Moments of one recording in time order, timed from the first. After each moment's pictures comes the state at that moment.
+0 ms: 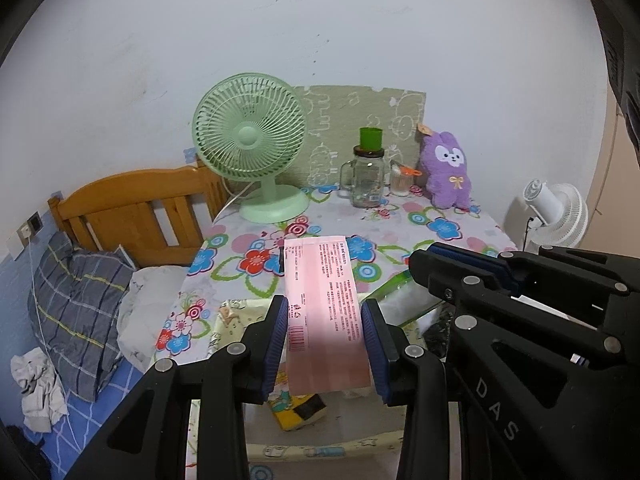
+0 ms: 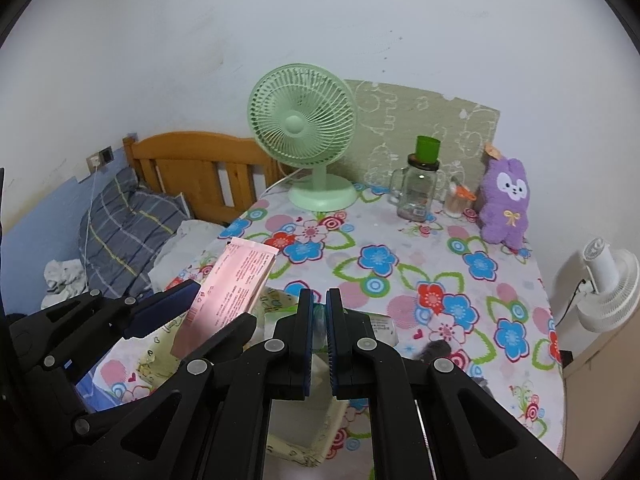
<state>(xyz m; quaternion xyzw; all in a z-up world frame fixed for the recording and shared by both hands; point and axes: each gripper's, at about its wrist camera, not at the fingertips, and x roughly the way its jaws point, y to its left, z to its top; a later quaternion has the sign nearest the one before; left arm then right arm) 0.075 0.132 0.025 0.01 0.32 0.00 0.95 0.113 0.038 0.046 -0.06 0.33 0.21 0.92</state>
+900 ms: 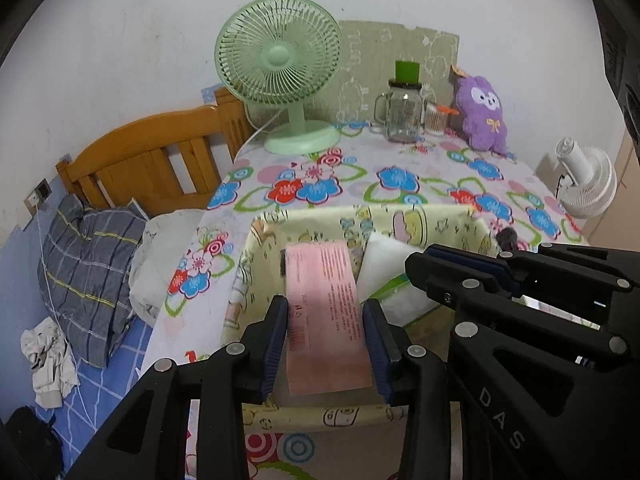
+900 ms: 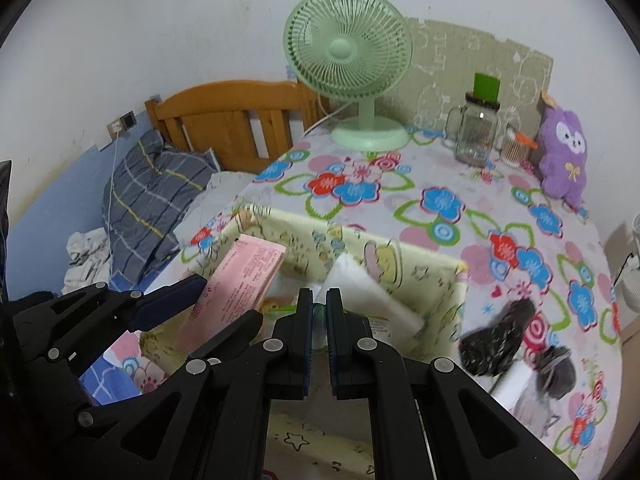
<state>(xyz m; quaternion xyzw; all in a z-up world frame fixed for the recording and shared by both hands) 0.079 0.169 -0.039 0.02 0.40 0.03 0.92 0.122 0.084 -0.027 -0.05 0.41 0.26 0.87</state>
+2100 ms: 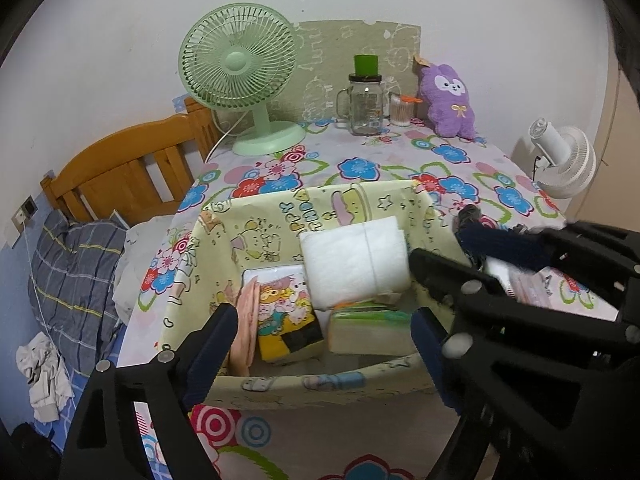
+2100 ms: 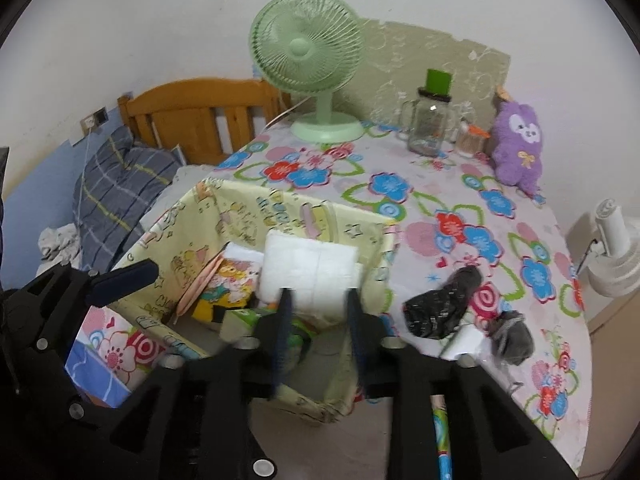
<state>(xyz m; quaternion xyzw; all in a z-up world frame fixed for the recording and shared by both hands) 0.063 0.131 -0.044 0.04 0.39 -0.01 0.92 0.093 0.041 -0.027 -0.07 0.39 0.19 0.90</state>
